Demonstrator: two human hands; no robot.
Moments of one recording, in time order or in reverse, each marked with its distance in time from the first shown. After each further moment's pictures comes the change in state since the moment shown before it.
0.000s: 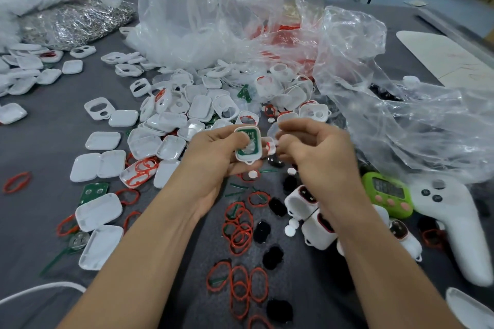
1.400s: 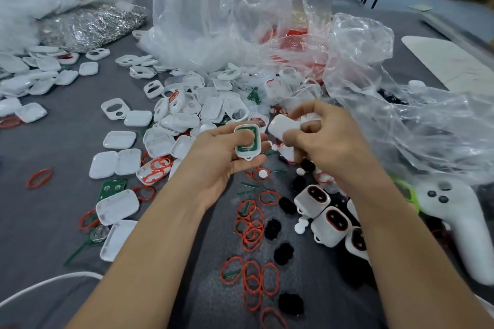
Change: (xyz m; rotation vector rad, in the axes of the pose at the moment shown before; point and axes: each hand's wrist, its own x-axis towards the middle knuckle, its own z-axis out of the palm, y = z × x) left_hand 0.001 0.010 -0.012 -0.098 -0.038 -0.038; right_hand 0.028 -0.015 -0.010 -0.226 -0.136 -0.050
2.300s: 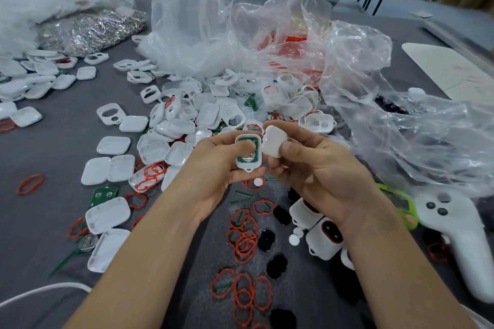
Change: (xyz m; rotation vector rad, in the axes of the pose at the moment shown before) left_hand 0.001 -0.005 0.001 0.035 -0.047 0.000; right_hand -0.016 0.006 0.006 0.983 -0.500 0.190
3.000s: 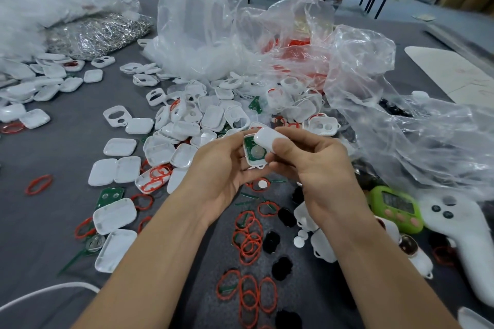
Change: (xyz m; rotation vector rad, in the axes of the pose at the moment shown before) left_hand 0.001 0.000 0.006 -0.175 0.030 -0.030; right_hand 0.004 0.014 0.026 -0.208 0.462 -0.238
